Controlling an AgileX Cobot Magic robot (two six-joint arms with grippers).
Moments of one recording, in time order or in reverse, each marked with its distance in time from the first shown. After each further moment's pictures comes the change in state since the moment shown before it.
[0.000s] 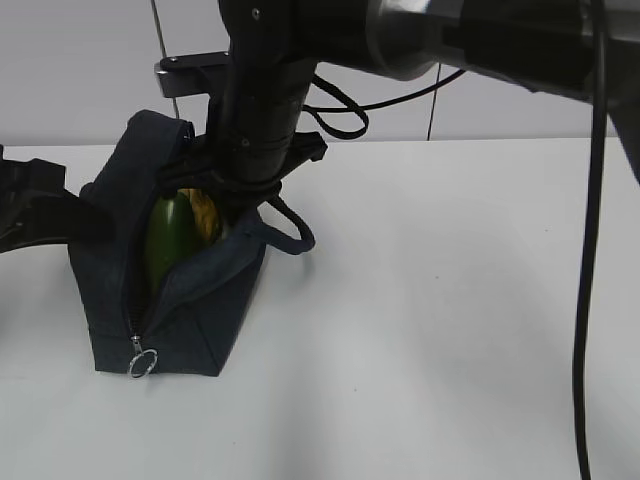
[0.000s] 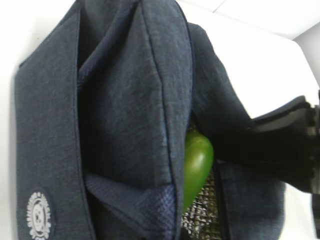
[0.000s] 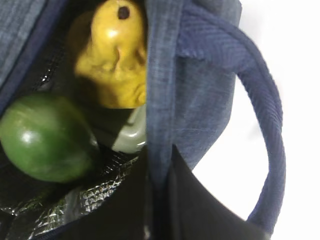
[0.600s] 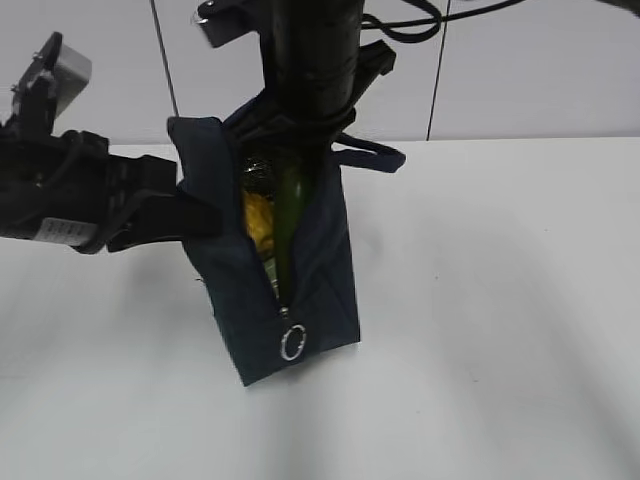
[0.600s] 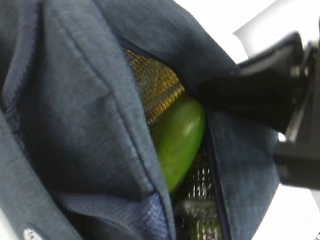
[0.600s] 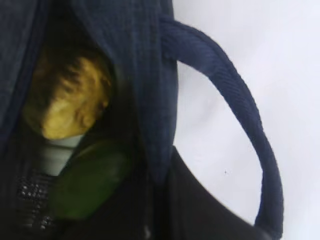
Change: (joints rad) left arm -0.310 0.001 0.000 -0.217 -0.138 0.032; right arm 0.004 -0.123 0.000 -0.327 0.184 -0.022
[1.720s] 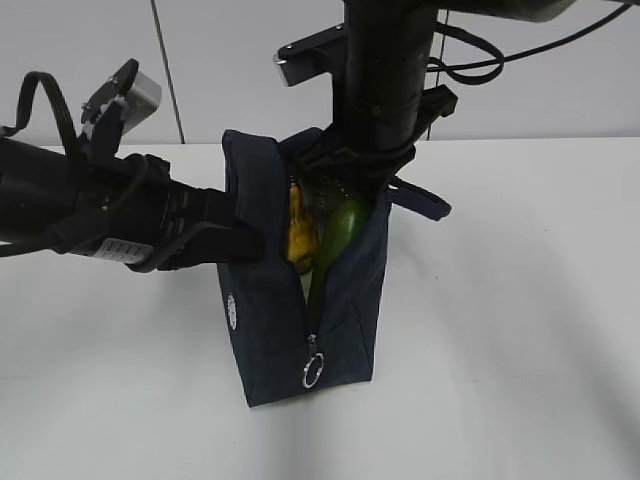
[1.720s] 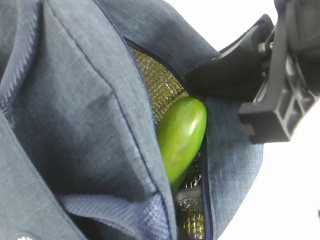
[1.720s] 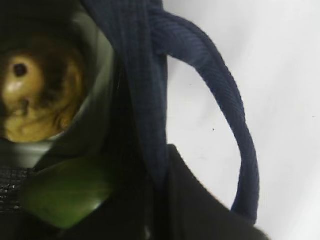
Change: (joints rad) left arm -0.117 0.097 -0.039 -0.019 -0.047 0.042; right arm -0.115 -0.058 0.200 0.055 -0.030 0.010
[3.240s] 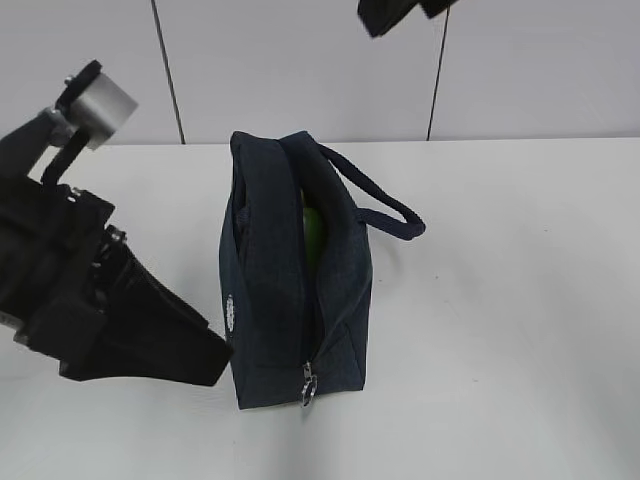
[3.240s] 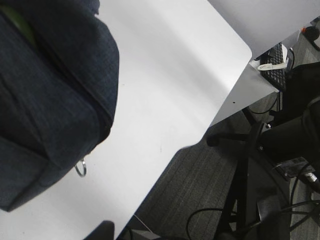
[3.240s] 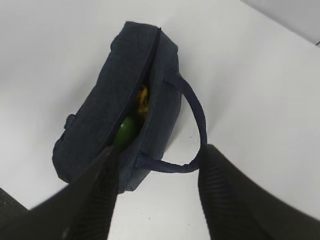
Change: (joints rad) left arm 0.000 -0.207 0.000 0.399 0.423 -0.104; right arm 0.000 -0.413 0.004 0.193 0.016 -0.160
